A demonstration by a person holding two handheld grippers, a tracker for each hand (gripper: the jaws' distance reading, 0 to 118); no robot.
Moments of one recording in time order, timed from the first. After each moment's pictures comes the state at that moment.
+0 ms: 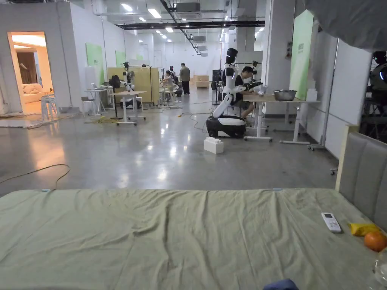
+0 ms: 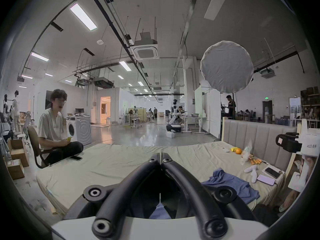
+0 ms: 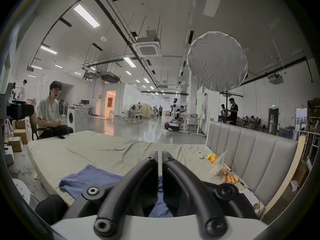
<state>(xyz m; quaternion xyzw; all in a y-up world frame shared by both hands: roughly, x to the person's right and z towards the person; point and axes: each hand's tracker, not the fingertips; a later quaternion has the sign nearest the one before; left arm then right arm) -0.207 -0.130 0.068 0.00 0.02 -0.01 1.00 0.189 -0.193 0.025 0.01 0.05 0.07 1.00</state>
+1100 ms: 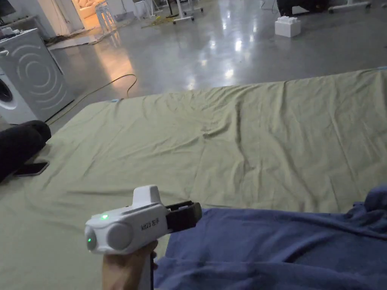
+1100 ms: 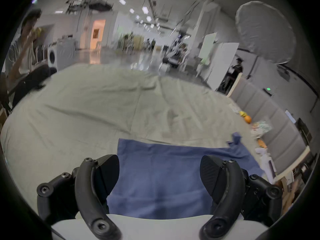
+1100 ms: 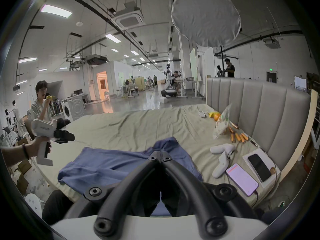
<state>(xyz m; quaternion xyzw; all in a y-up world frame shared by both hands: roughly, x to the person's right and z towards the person) -0.294 -0.320 -0.319 -0.37 -0.02 0.12 0.92 0.222 -0.268 -0.053 -0.16 0.02 -0.03 0.99</state>
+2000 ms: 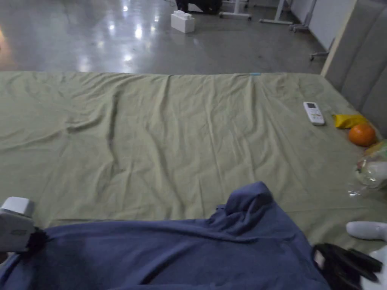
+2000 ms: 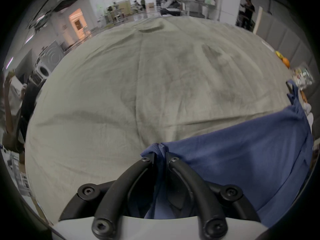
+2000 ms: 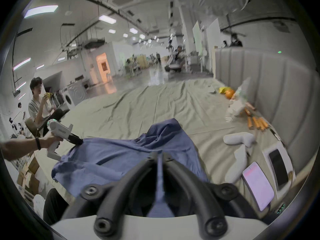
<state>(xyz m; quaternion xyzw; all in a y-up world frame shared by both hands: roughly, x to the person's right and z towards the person) -0.259 -0.431 -0.436 -0.53 0.00 -0.08 0.84 0.270 -0.303 -0.233 -0.32 0.08 -0.05 0.94</state>
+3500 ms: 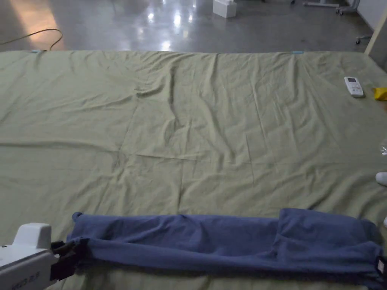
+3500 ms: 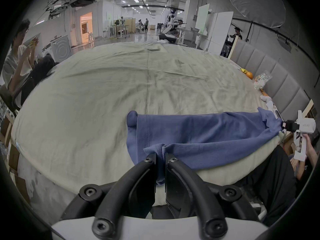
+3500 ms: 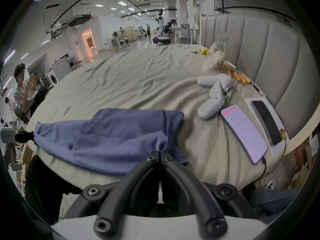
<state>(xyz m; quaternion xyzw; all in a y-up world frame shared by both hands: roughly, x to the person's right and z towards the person) -0.315 -0.382 -0.119 -0.42 -0.04 0.04 0.91 0.309 -0.401 -0.101 -0.41 0.00 -0.03 0.91</state>
